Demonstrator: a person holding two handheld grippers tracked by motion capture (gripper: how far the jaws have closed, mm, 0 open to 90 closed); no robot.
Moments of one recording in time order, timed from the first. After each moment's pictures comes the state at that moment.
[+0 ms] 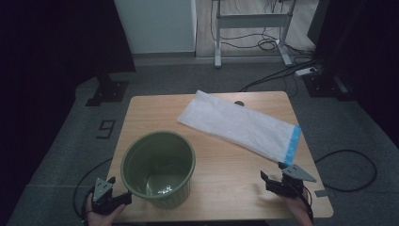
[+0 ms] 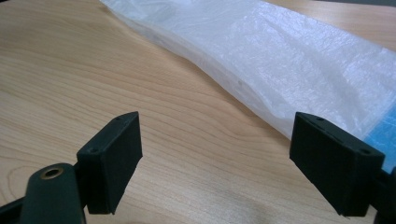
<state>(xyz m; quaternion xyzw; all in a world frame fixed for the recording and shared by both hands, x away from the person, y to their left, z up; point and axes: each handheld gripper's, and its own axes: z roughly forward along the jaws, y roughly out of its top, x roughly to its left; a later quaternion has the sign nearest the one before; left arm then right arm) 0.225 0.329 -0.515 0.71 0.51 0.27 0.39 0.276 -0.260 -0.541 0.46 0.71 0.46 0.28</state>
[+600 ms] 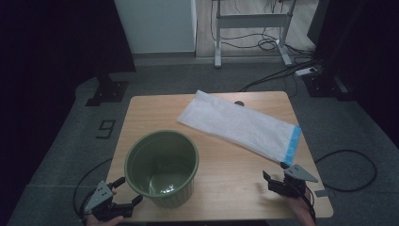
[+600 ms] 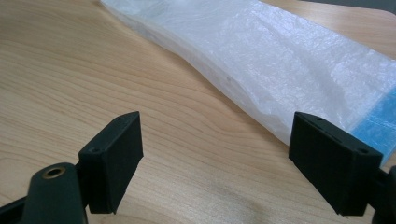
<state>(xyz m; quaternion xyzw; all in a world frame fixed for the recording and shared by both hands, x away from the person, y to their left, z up) 0.209 0.313 -0.488 0.77 0.35 0.19 0.50 0.277 -0.267 -0.543 0.46 0.71 0.45 0.29</state>
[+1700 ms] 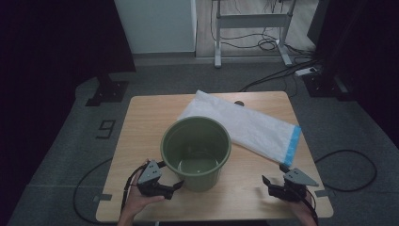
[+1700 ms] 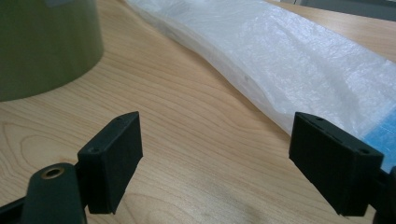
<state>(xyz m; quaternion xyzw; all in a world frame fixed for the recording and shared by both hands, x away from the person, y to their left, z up) 0.282 0.200 -0.484 0.83 0.26 0.16 0.47 0.265 -0.267 -0.542 0.43 0.73 0.46 0.29</state>
